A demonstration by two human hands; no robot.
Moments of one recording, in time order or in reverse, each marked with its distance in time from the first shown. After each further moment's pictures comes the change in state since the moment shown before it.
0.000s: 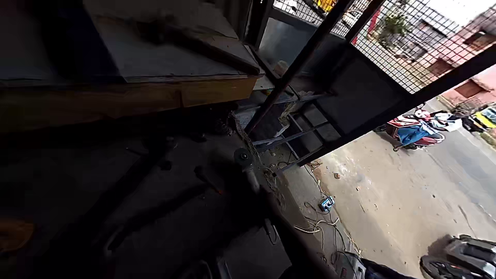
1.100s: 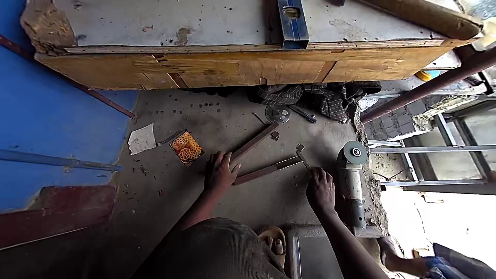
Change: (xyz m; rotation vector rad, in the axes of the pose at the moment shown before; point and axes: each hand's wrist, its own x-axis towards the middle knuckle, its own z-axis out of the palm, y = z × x) left_hand 0.053 0.018 -0.039 0.410 -0.067 -0.338; right_hand 0.019 -0.084 0.132 -0.444 0.294 -0.620
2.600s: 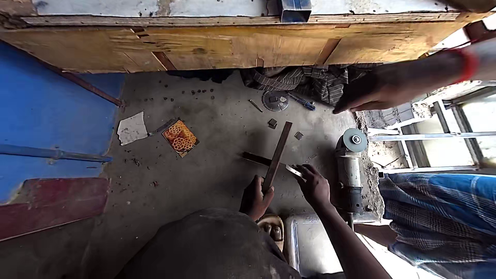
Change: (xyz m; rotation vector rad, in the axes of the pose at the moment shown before) left_hand -0.099 0.096 0.043 -0.623 -0.266 -0.117; right_hand -0.022 -0.012 -0.010 0.230 -0.076 -0.113
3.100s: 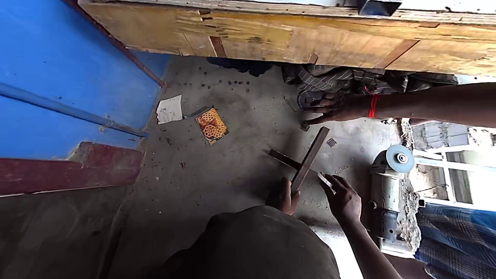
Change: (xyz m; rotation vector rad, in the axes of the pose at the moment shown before) left_hand -0.001 0.082 -0.041 0.154 -0.328 -0.282; right_hand -0.003 0.001 0.003 0.000 0.097 -0.109
